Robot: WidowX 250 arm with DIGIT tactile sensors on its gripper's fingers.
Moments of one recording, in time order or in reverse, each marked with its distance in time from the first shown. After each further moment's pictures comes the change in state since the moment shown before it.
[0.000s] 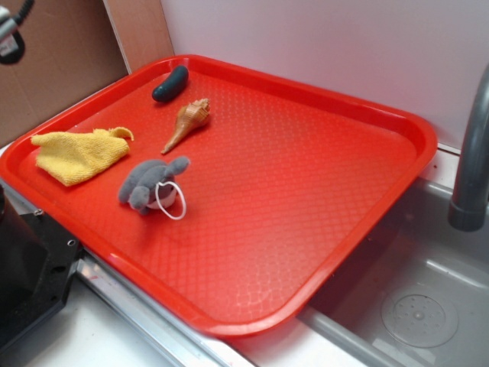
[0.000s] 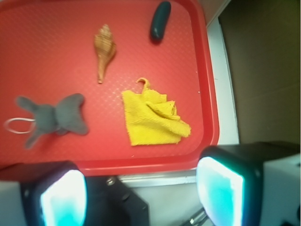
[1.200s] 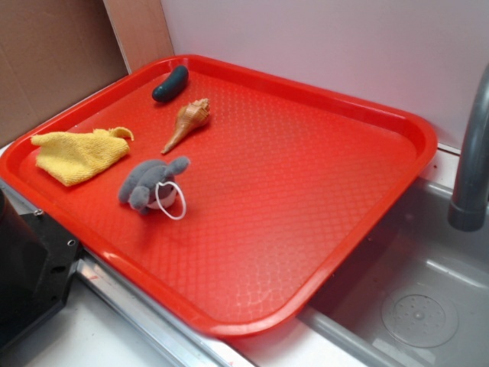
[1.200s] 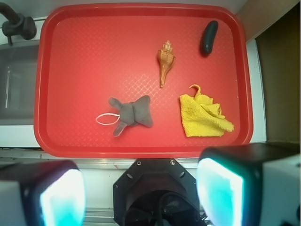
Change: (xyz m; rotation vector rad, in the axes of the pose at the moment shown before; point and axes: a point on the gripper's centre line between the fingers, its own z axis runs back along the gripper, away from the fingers) arm 0.011 -0.094 0.088 -0.109 0.007 -0.019
